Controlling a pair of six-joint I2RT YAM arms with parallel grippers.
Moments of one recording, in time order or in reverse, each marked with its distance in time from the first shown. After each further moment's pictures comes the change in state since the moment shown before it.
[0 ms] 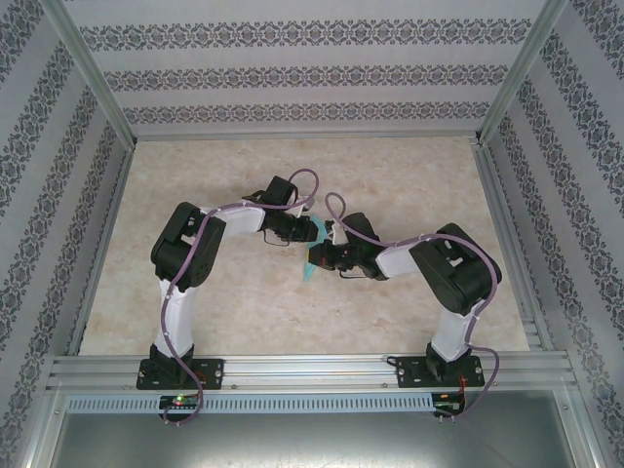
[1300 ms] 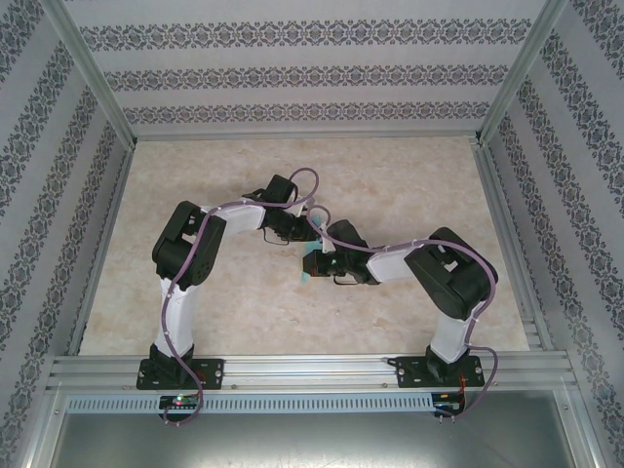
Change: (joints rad) left arm 0.010 0.018 0.026 -0.037 0.018 0.012; right arm 0.121 -0.022 0.021 -0.133 0.192 -0.147
